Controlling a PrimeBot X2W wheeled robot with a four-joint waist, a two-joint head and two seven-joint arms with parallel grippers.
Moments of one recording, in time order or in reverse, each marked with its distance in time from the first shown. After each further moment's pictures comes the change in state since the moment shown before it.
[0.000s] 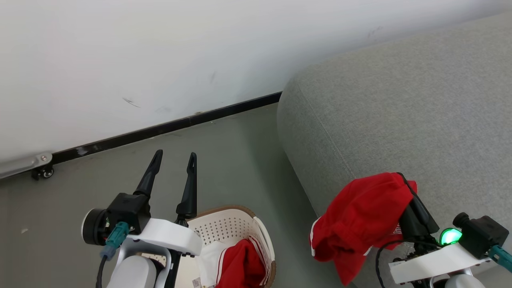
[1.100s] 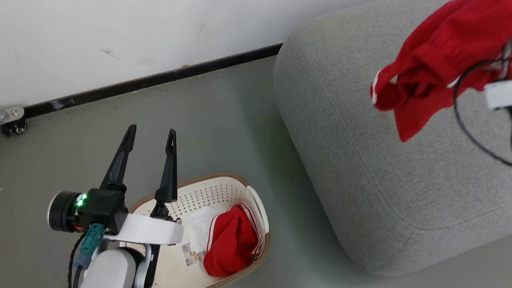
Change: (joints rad) left arm 0.005 0.067 0.034 -0.177 0.071 0.026 -0.003; right arm -0.607 -0.124 -0.199 0.087 0.065 0.000 0.190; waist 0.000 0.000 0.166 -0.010
